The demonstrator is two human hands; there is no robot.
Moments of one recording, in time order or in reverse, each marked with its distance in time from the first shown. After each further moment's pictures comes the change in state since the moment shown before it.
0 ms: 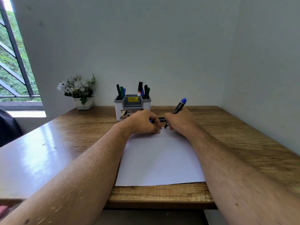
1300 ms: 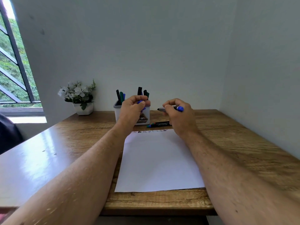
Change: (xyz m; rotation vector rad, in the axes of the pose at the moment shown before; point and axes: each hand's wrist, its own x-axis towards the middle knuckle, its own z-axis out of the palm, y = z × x) left_hand 0.014 -0.008 -0.015 -0.956 0.570 0.033; right_hand -0.009 -0.011 -0.002 0.395 0.136 -0.362
